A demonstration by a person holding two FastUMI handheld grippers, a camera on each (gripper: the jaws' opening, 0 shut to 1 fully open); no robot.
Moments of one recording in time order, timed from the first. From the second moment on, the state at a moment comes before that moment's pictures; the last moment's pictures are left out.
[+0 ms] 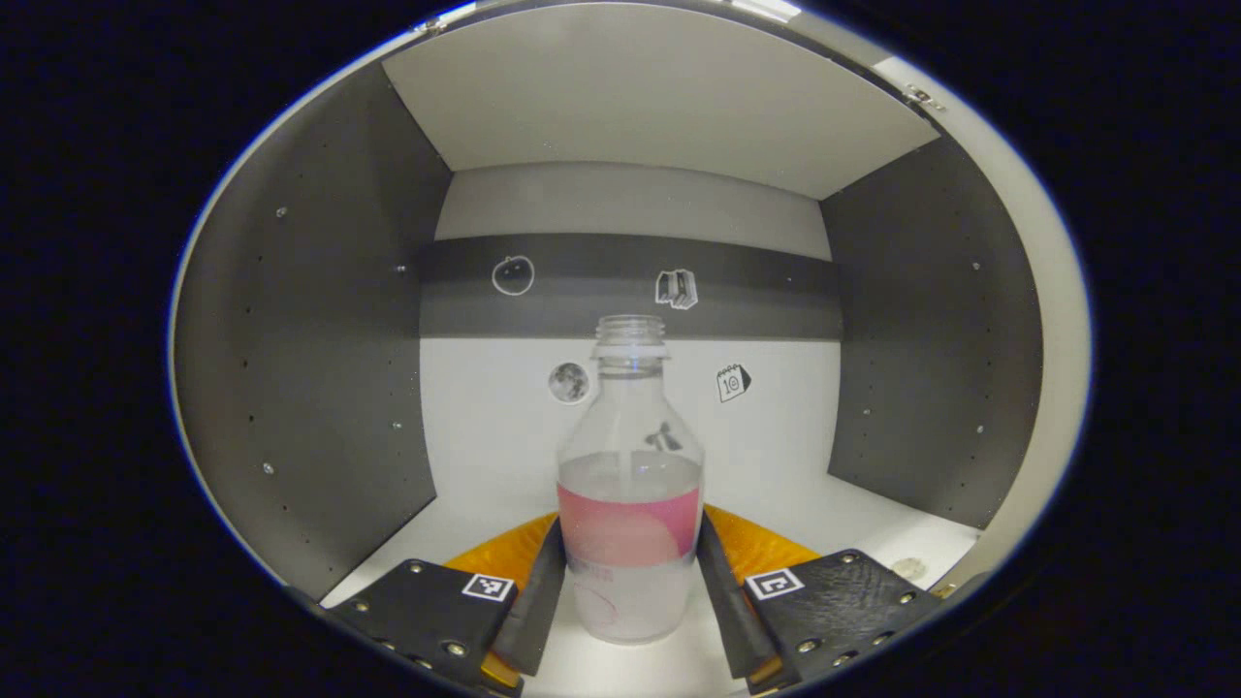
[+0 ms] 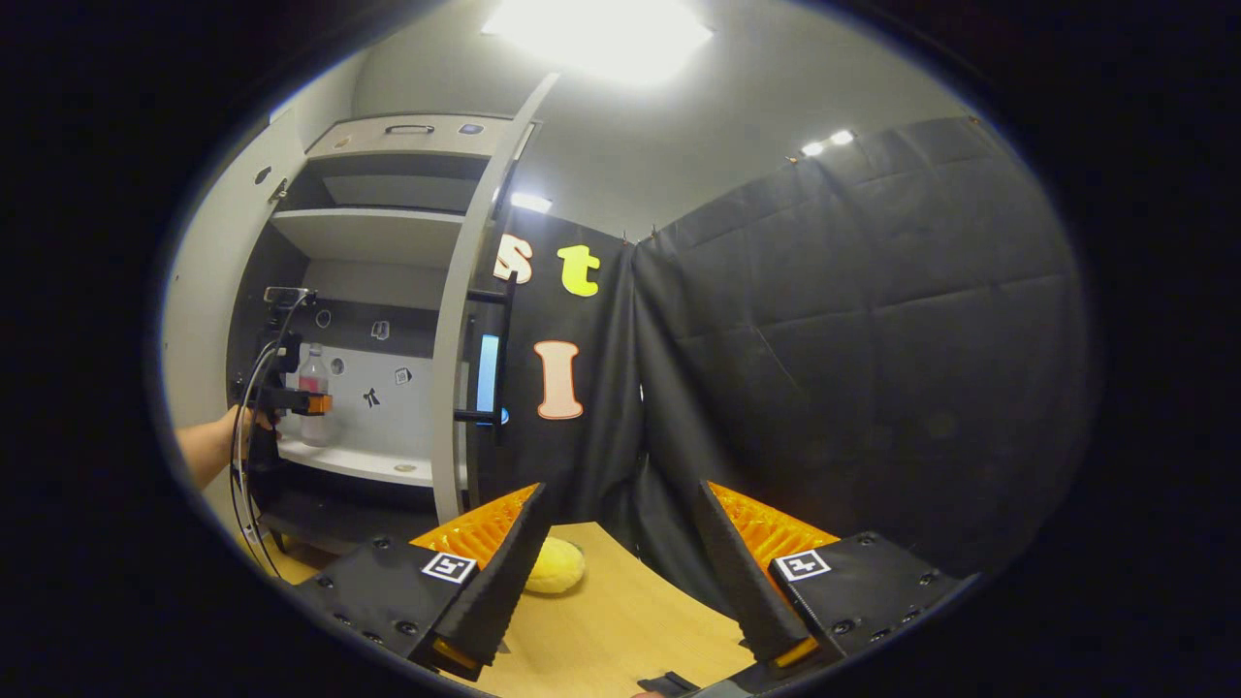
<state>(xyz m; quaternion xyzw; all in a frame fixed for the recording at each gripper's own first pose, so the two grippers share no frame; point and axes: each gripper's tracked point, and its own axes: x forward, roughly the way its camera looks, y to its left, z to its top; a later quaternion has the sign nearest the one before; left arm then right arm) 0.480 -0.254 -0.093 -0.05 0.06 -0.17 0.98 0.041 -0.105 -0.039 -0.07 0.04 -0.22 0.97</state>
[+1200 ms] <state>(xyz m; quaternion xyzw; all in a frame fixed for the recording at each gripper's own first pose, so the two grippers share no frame) 0.251 -0.200 -0.046 -0.01 0.02 -0.15 0.99 -0.005 -0.120 -0.048 -0.01 0.05 -0.09 0.99</state>
